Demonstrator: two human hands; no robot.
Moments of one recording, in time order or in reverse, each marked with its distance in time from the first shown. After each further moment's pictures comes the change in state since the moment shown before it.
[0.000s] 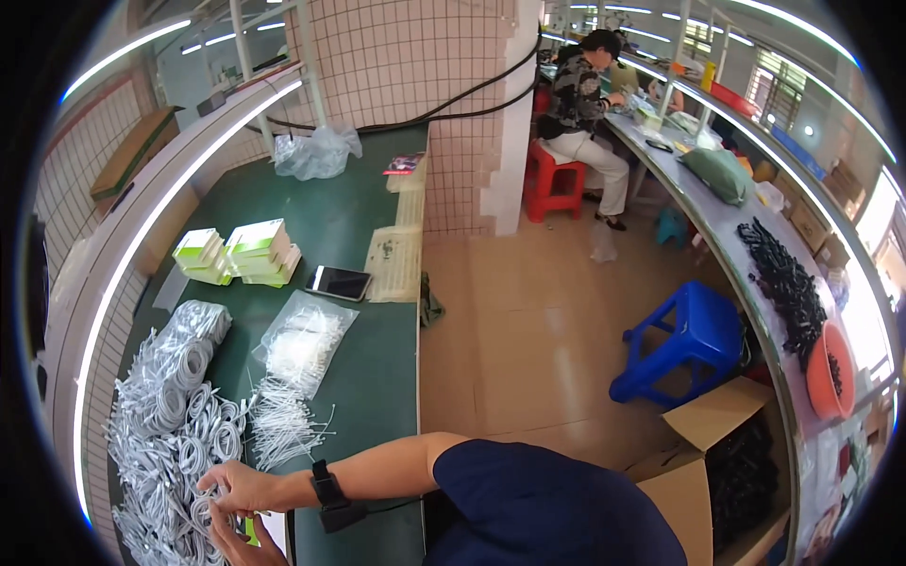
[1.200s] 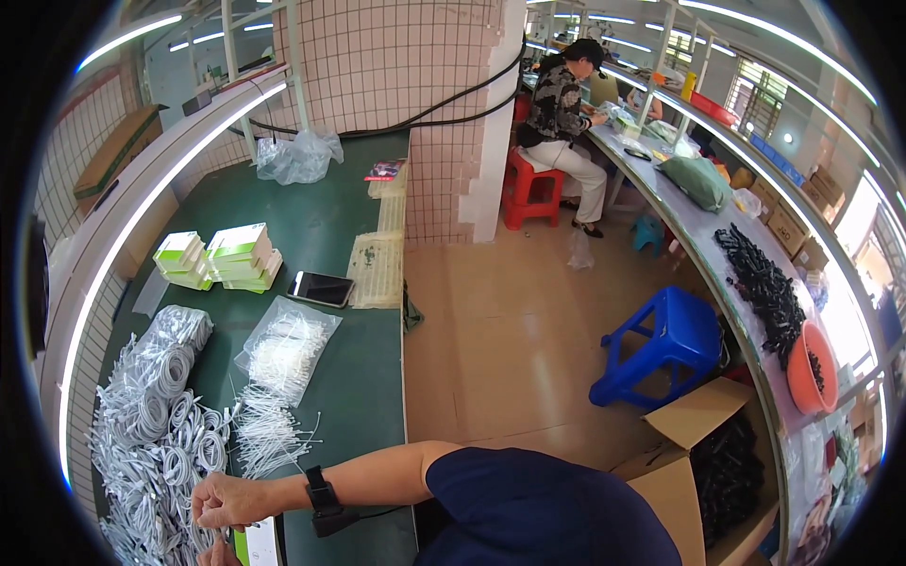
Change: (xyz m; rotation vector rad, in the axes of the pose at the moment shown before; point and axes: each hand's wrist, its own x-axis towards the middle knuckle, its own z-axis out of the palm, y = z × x) left_hand -0.004 -0.038 -0.010 -0.261 0.041 0.017; right_hand -0.009 -0.035 -0.002 0.028 -0.201 0.003
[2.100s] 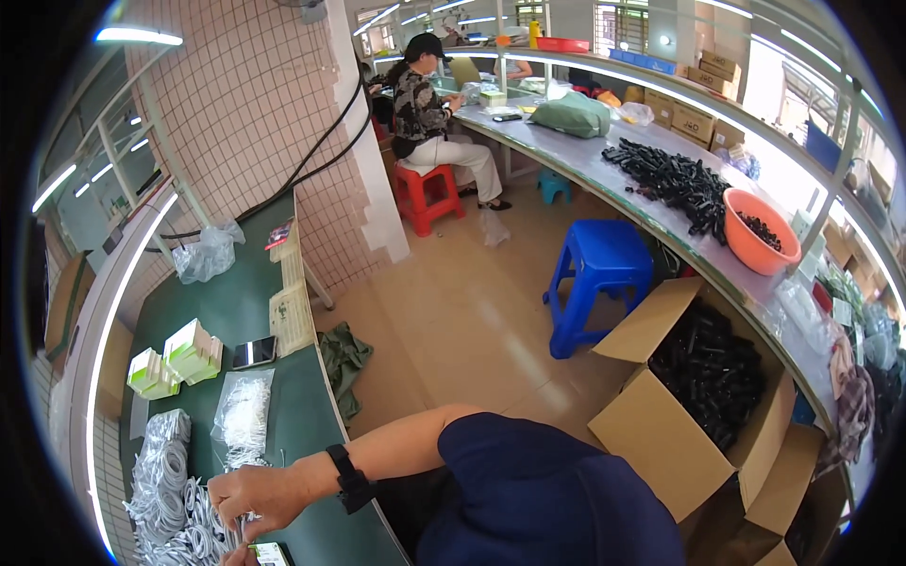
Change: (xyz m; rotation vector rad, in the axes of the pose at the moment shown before) left_hand 0.027 0.049 0.005 -0.229 -0.147 0.174; right_hand -0.090 -0.072 -0.018 -1.141 0.163 -0.930
